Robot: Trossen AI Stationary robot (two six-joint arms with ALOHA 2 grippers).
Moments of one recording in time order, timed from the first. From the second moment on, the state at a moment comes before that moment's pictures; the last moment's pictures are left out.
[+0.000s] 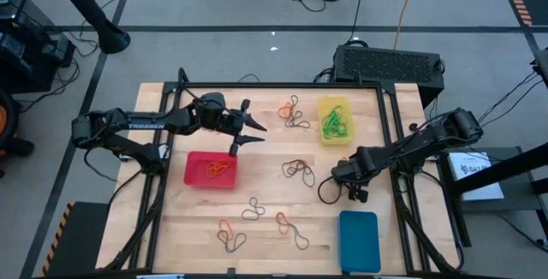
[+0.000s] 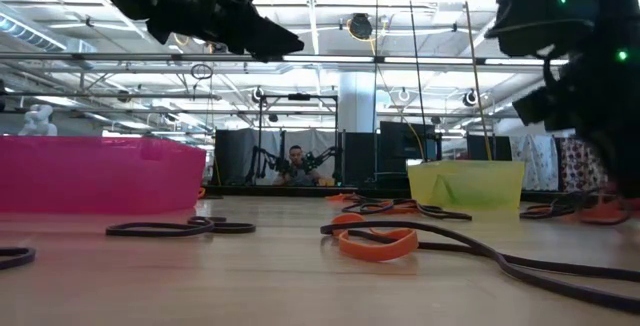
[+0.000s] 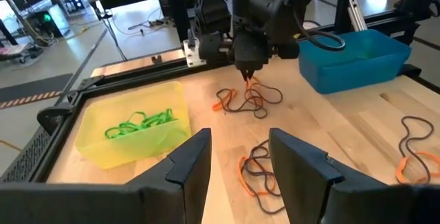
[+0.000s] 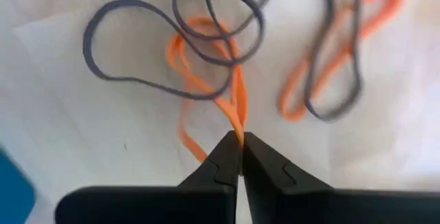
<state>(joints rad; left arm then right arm) 0.32 1.30 0.72 0.29 0.49 0.32 0.26 1.42 0.74 -1.03 0.00 0.56</state>
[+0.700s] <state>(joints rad) 0.24 1.41 0.72 0.38 0.49 0.29 0.29 1.42 1.00 -1.20 0.25 0.62</state>
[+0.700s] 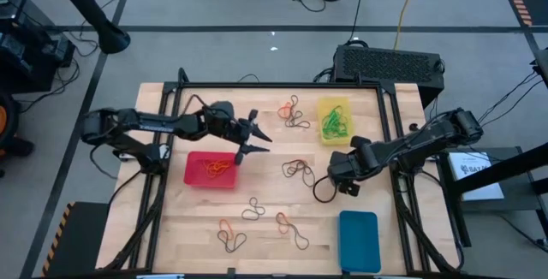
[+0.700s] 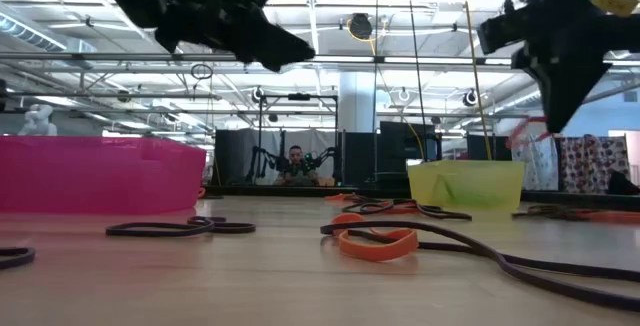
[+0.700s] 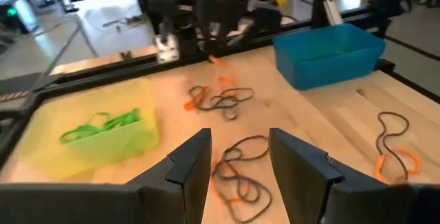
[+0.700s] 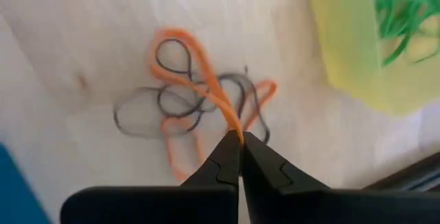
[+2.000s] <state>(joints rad) 0.03 2.03 0.98 0.93 0.49 -0.27 0.44 1.42 1.00 -0.62 0.55 0.00</state>
